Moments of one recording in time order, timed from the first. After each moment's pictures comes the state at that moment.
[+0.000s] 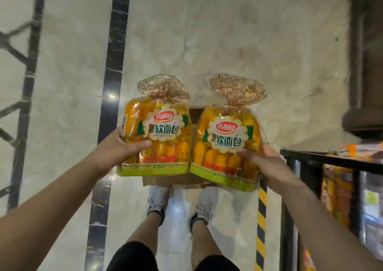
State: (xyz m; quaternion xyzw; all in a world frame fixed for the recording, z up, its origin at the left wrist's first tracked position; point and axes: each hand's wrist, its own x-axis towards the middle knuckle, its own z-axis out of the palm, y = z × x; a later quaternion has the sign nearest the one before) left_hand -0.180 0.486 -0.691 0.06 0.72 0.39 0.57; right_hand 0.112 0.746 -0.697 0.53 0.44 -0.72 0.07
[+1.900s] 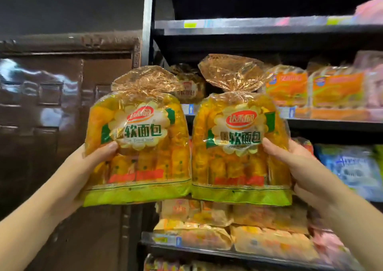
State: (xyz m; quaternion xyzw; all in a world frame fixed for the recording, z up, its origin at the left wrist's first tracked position) left_hand 0.109 0.787 0.152 0.68 0.14 0.52 0.50; right_hand 0.423 0.523 0.186 0.49 0.49 -0.14 -0.70
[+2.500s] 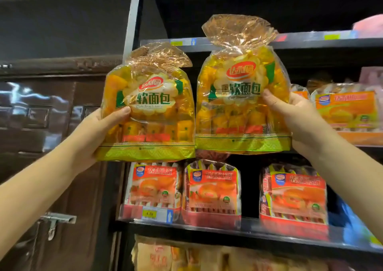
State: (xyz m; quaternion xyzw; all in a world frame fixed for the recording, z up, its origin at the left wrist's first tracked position) left_hand 0.229 0.819 0.273 0.70 0.02 0.55 0.47; right_hand 0.524 0.571 0.317 0.40 0.55 0.02 -0.74
